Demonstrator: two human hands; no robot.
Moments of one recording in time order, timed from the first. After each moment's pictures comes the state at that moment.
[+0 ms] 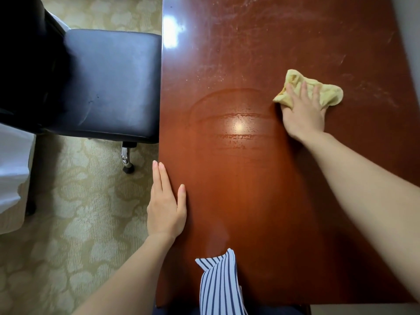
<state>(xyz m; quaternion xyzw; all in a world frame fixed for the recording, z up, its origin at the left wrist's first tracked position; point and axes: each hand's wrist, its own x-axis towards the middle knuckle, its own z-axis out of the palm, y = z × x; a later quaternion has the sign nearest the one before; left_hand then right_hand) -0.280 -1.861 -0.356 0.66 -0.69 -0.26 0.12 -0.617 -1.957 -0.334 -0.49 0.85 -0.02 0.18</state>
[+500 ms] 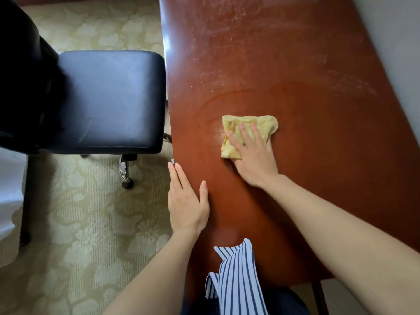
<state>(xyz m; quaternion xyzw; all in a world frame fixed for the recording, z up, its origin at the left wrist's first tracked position) -0.281 -1.862 -0.353 0.66 -0.68 -0.30 0.12 -0.474 -1.892 -0.344 -0.63 0.76 0.03 0.16</state>
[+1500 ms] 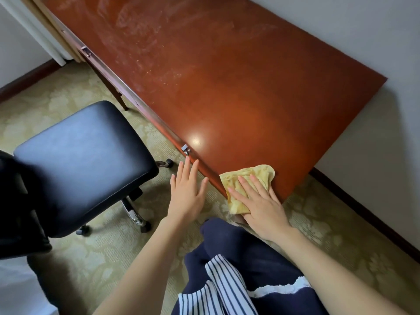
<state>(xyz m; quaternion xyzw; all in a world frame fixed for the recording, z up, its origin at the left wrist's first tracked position) -0.133 -1.915 -0.321 0.27 -0.91 -0.32 -0.04 -0.214 -1.716 -0.340 -0.42 0.89 0.00 0.19</state>
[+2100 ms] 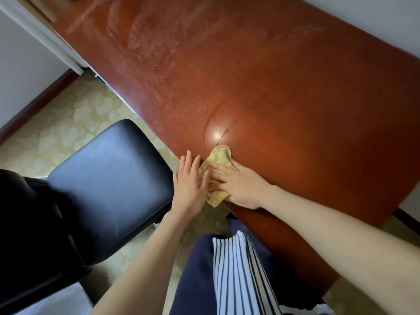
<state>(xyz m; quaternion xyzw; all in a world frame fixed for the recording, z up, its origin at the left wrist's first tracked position) -0.244 -2.053 -0.314 0.30 -0.91 -0.29 -0.07 -0.357 -1.923 -0.338 -0.68 0.72 0.01 0.16</state>
